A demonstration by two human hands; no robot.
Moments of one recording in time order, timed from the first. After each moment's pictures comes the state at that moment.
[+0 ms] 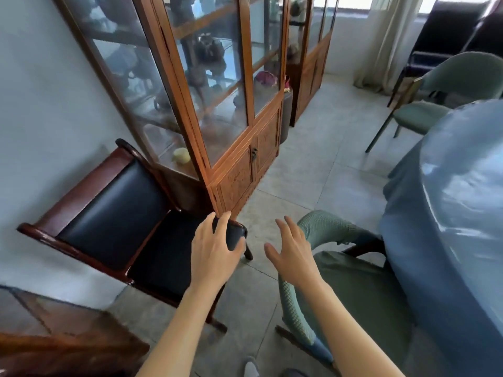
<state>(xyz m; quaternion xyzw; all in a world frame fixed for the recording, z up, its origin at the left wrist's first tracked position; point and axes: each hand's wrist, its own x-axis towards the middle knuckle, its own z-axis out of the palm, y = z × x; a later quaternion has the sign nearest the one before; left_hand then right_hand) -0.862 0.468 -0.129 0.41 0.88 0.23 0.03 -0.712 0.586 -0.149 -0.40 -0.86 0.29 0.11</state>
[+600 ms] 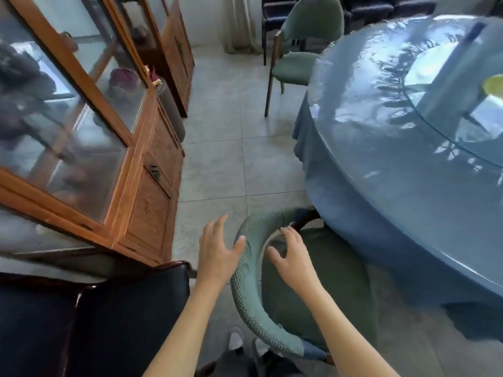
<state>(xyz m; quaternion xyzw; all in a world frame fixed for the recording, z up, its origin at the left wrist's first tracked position) -0.836 0.683 -0.177 0.56 0.74 0.26 0.27 -0.647 0.691 -0.200 -0.65 -0.62 0.40 0.19</state>
